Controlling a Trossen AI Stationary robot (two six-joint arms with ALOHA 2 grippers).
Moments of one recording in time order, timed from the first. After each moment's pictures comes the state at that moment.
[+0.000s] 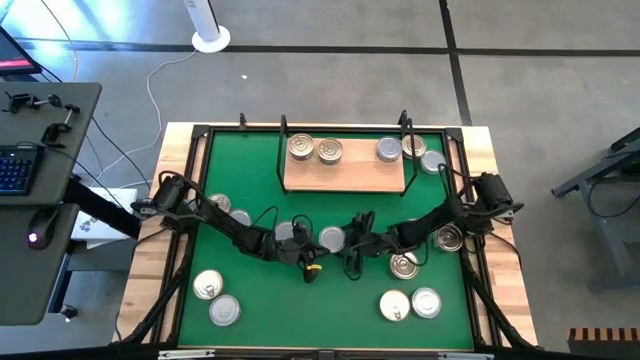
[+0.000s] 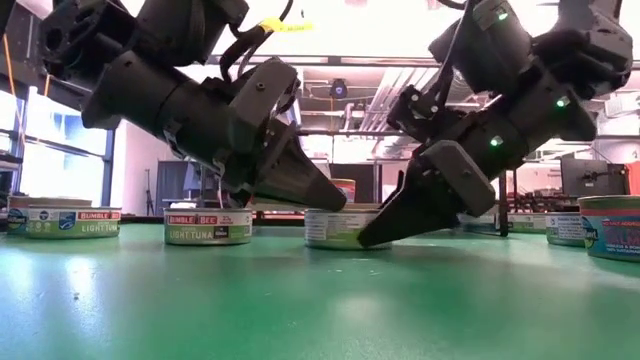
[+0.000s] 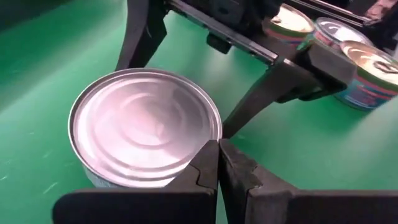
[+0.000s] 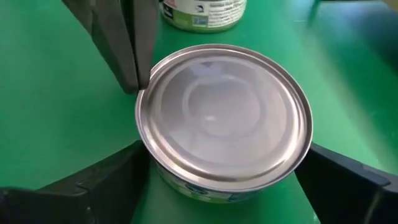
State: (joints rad) left arm -0.31 1.97 0.78 0.64 -0.41 -0.52; right arm 0.31 1.87 0.68 0.53 0.37 0.23
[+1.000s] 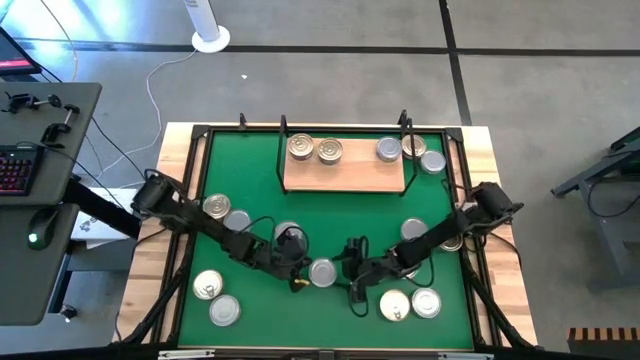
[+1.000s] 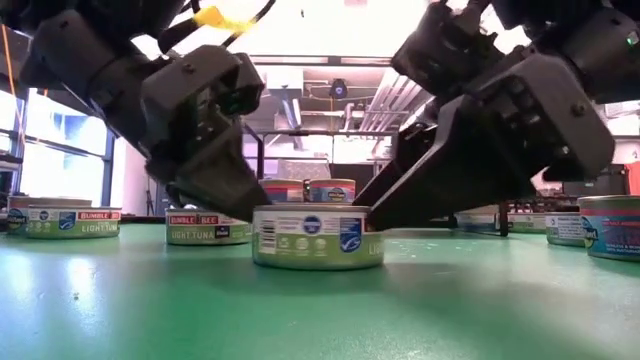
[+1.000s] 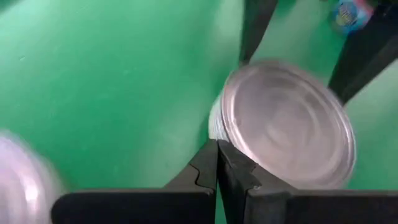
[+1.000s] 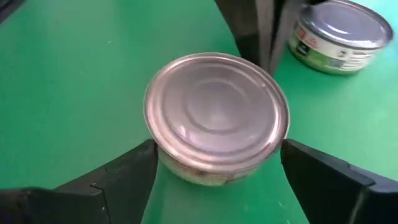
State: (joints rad) left arm -0.44 1.85 0.78 0.30 -0.42 -0.72; right arm 0.46 1.91 0.84 0.42 0.35 0.16
